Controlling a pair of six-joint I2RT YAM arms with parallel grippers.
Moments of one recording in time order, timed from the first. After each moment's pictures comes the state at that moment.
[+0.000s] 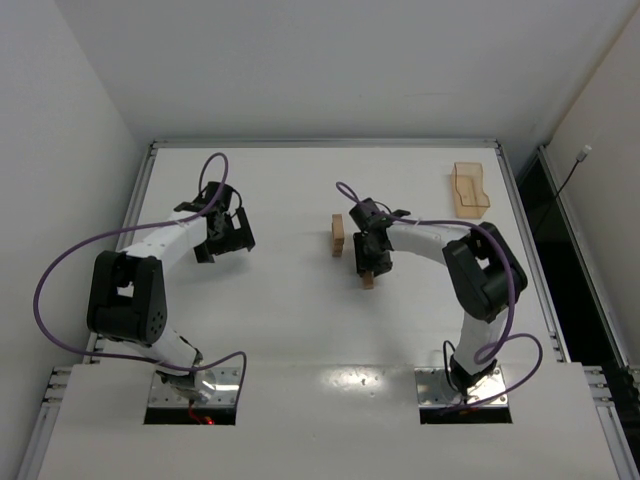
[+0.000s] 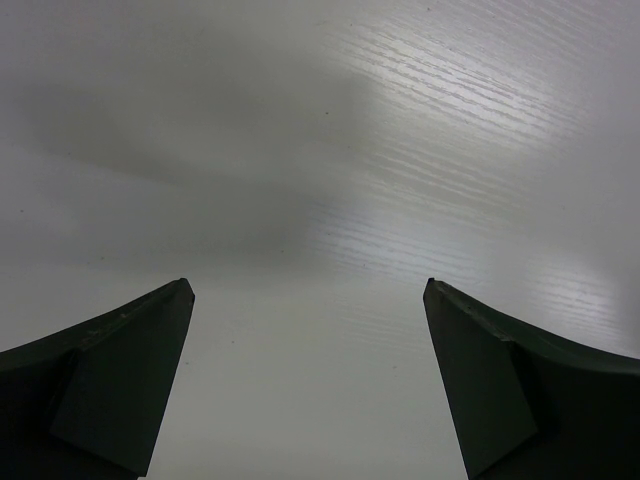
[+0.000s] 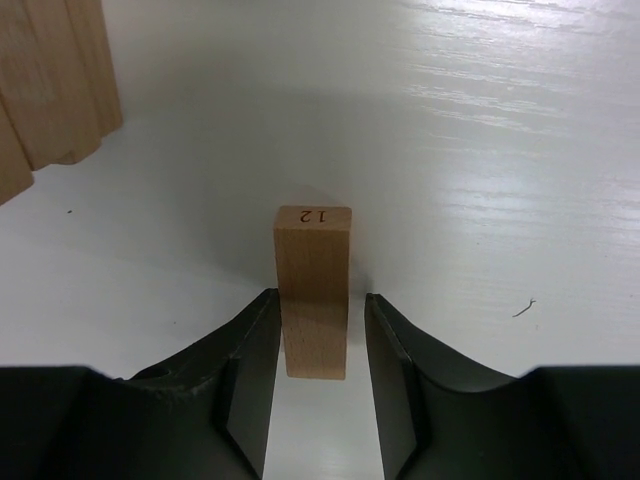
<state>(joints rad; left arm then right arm) -0.16 1.57 1.03 -0.62 -0.15 -0.51 0.55 1.85 1.09 -0.53 0.08 0.47</state>
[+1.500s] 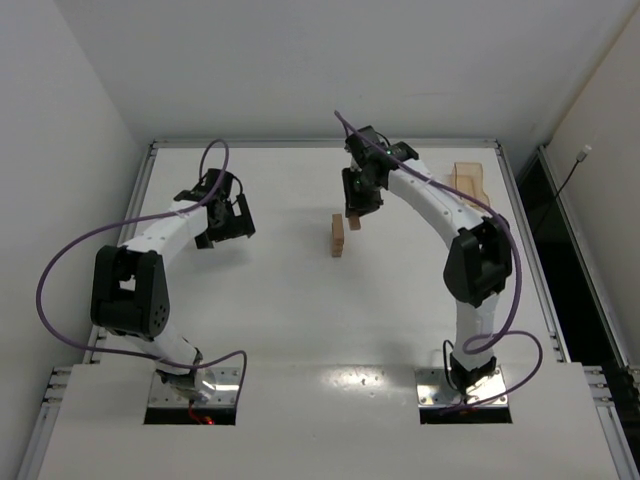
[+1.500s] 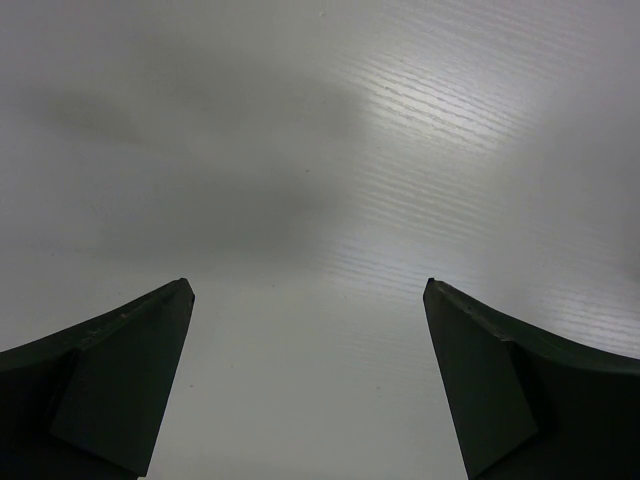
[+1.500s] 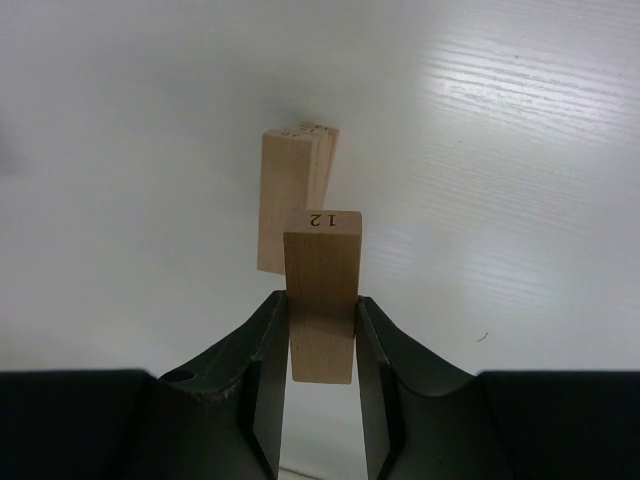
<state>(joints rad) -0.16 1.61 1.15 -0.63 -0.17 -0.48 0.47 1.98 1.81 -0.93 -0.03 0.33</state>
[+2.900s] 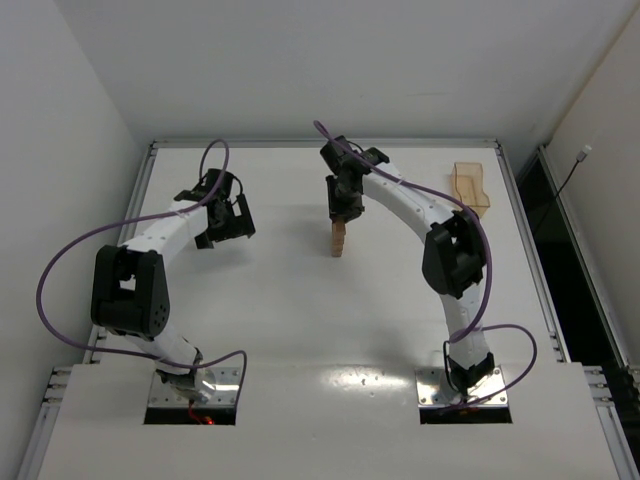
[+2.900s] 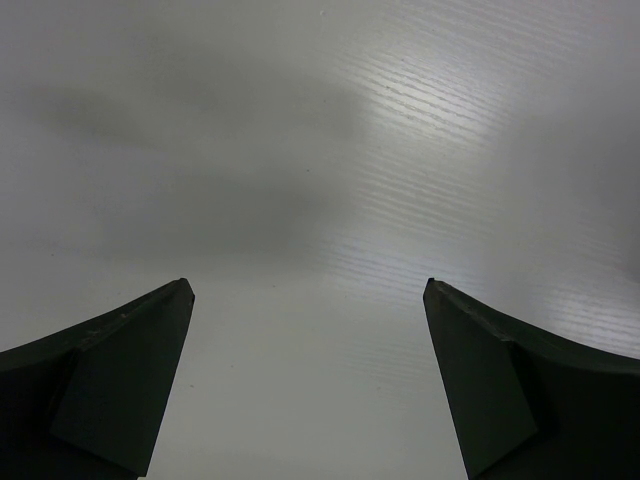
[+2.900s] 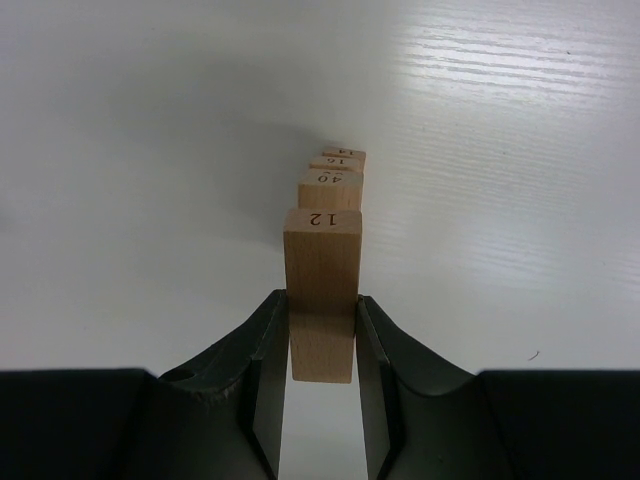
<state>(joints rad) -0.16 1.61 1.15 -0.63 -0.17 -0.48 0.57 2.14 1.92 -0.95 0.10 0.48</state>
